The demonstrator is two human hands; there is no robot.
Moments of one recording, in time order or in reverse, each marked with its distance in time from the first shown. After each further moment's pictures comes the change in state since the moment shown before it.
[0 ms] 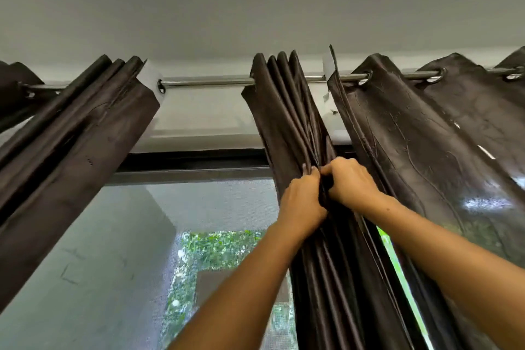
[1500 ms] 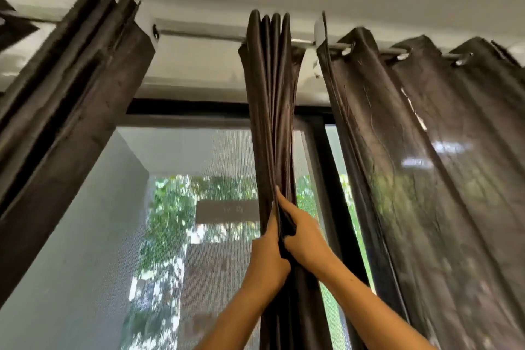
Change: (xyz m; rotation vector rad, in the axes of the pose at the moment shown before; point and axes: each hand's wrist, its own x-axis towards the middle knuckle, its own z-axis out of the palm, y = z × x) left_hand -0.206 -0.007 0.011 -0.642 -0.056 -0.197; right_hand -0.186 -0.068 0.057 0.602 -0.190 0.101
